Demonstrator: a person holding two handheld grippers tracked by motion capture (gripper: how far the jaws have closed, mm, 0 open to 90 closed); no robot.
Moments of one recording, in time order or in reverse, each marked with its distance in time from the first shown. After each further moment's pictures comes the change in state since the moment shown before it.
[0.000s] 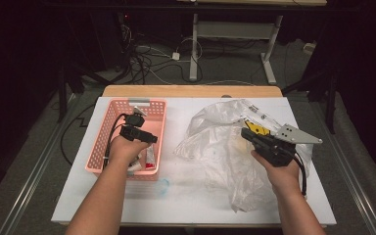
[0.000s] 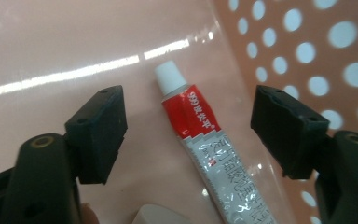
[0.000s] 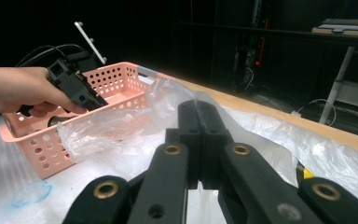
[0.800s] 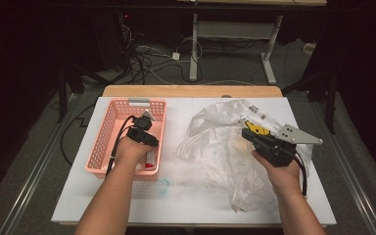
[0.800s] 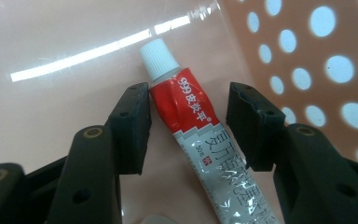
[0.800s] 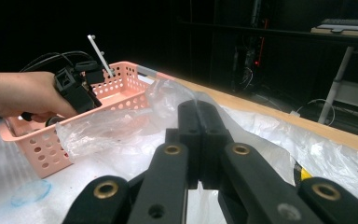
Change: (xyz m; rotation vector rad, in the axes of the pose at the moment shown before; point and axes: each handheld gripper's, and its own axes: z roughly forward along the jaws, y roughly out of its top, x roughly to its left) left arm -0.019 0.003 0.015 0.081 0.082 0.058; right arm 0.000 0.000 -0.001 0.002 -0.003 -0.003
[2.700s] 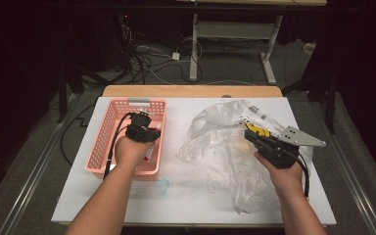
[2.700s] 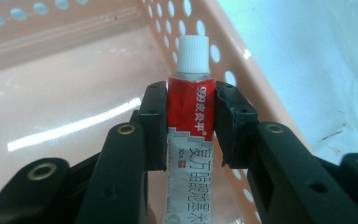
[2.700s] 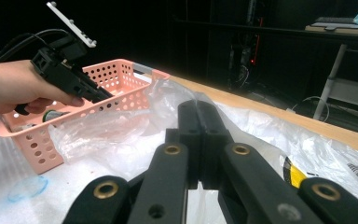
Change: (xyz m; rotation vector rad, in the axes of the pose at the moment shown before) left arm -0.011 -0.013 -0.033 -0.315 -0.051 0.064; right arm -0.001 -0.003 -0.007 0.004 -0.020 0.001
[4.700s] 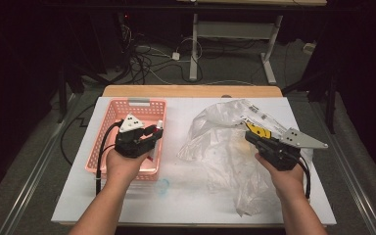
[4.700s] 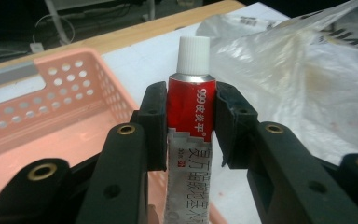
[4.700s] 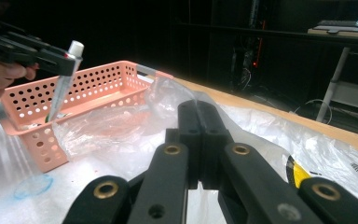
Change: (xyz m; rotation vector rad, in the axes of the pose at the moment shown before) left arm -0.046 -0.034 -0.085 -0.374 -0.097 0.150; right arm 0.001 -0.002 -0.004 -0.010 0.013 -0.004
